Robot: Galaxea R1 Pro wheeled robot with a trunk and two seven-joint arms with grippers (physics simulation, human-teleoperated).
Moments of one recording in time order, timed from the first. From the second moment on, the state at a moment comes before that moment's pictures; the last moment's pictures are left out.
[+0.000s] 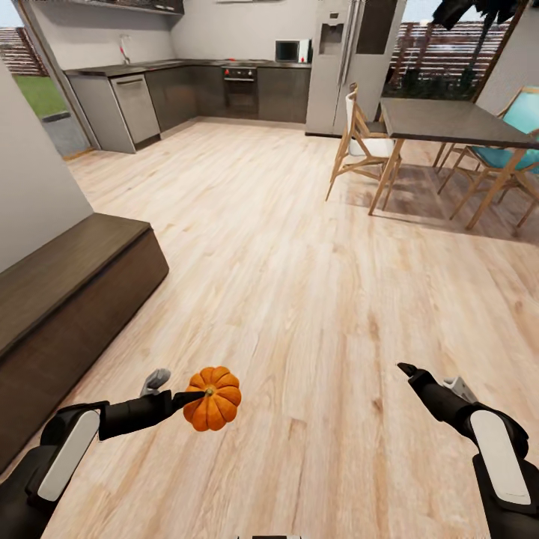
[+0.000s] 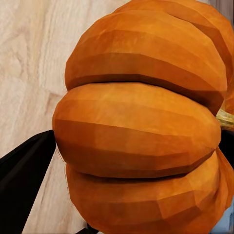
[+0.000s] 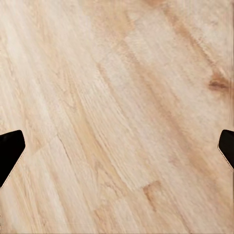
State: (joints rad) left arm -0.37 0.27 0.02 -1.31 0.69 0.99 -0.54; right arm -0.36 -0.10 -0.36 -1.43 -1.00 0.67 -0.36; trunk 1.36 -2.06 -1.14
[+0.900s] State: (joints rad) left arm -0.37 0.27 0.02 -1.31 0.69 0.99 -0.54; right arm -0.36 -0.10 -0.41 -1.40 -1.00 0.66 -0.36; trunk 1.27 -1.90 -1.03
